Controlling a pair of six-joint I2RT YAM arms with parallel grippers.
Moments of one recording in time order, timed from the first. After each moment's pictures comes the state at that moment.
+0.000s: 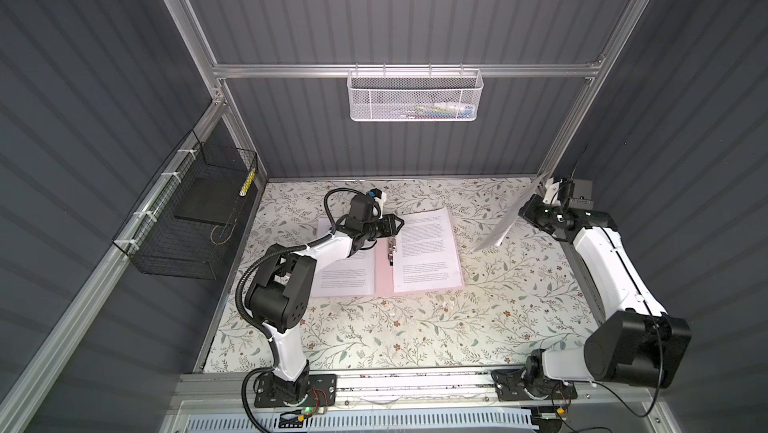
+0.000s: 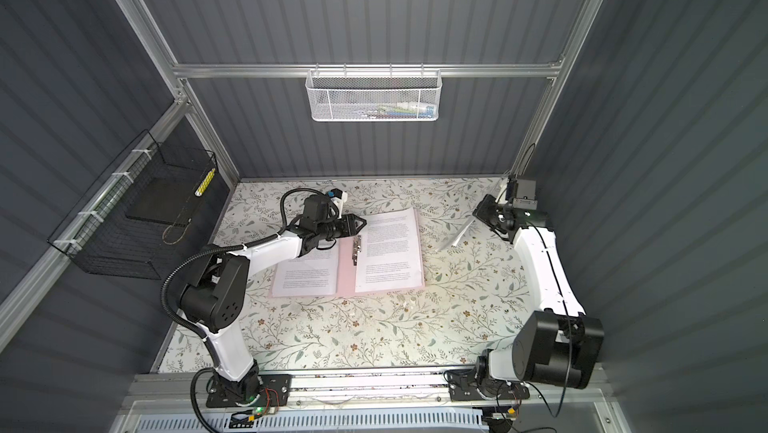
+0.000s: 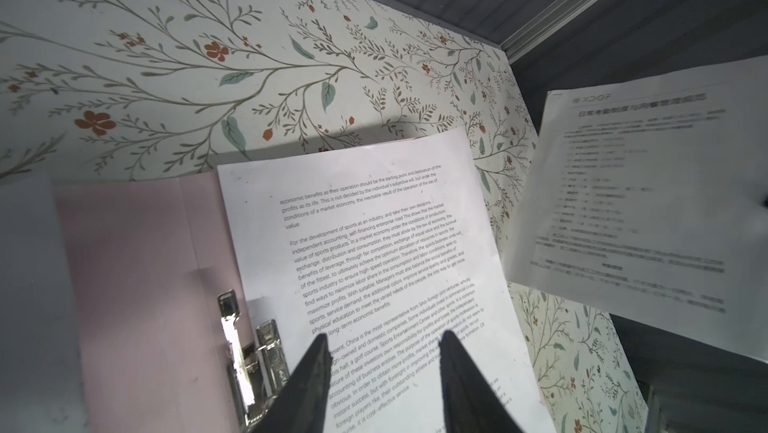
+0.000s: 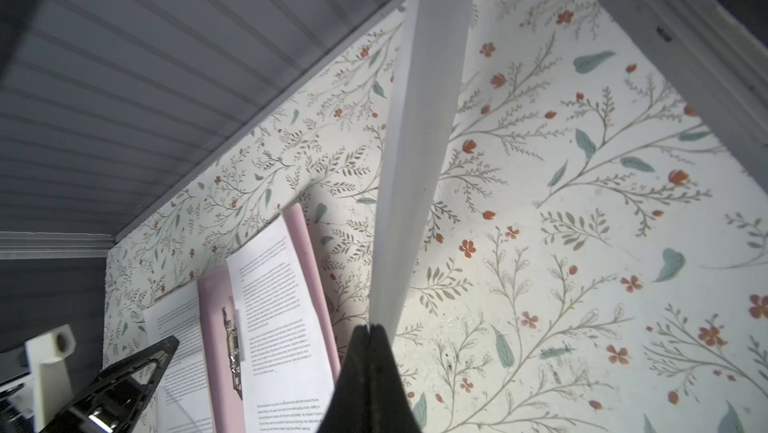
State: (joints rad) left arm -0.46 1.84 1.16 0.10 0.37 -0.51; right arm -0.12 1.38 1.30 -0.64 -0.25 0.47
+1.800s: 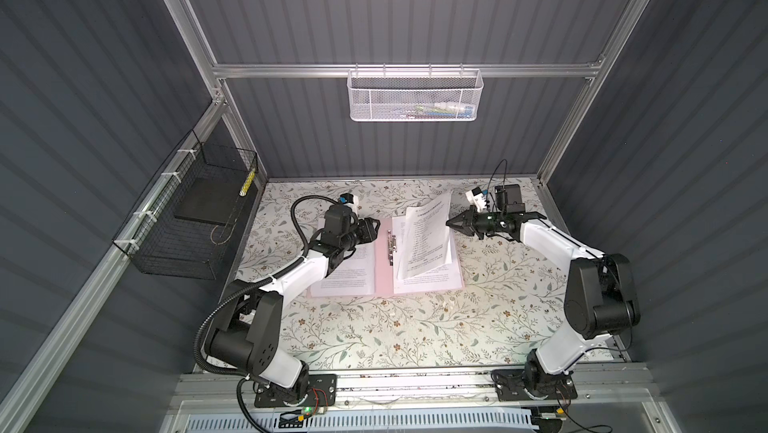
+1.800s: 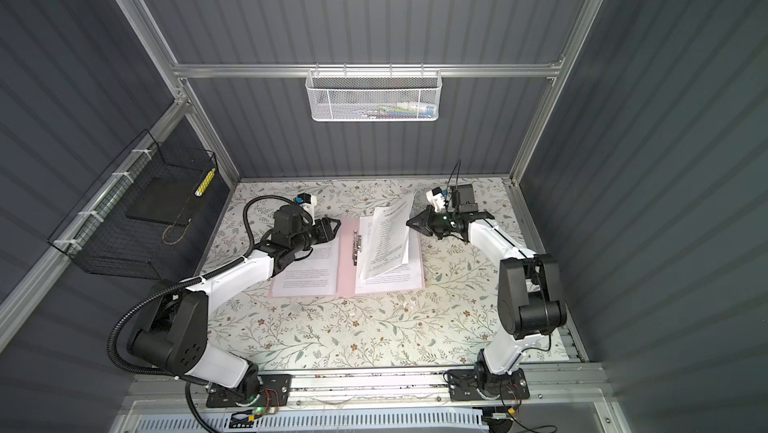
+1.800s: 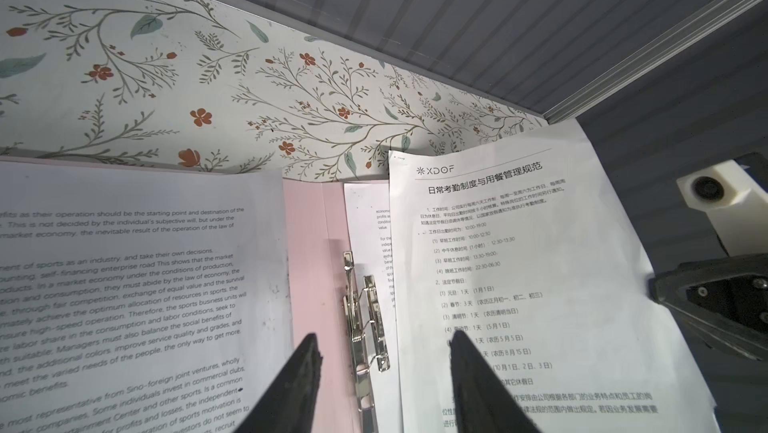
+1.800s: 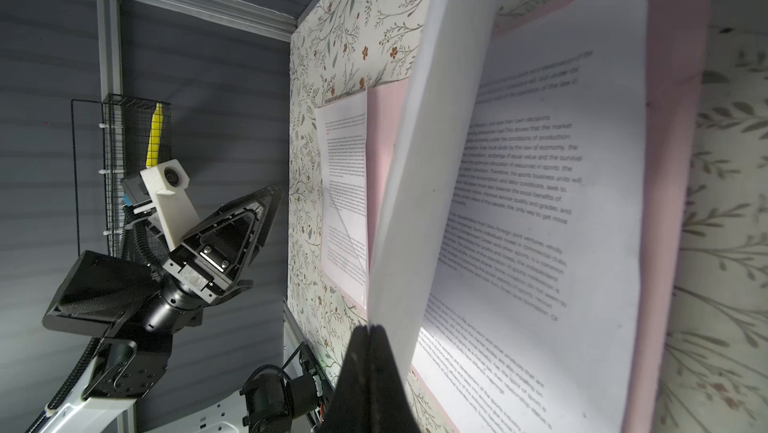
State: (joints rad) left arm -0.40 1.53 0.91 0.11 0.19 -0.51; right arm 0.15 1.69 1.17 -0.27 -0.87 0.61
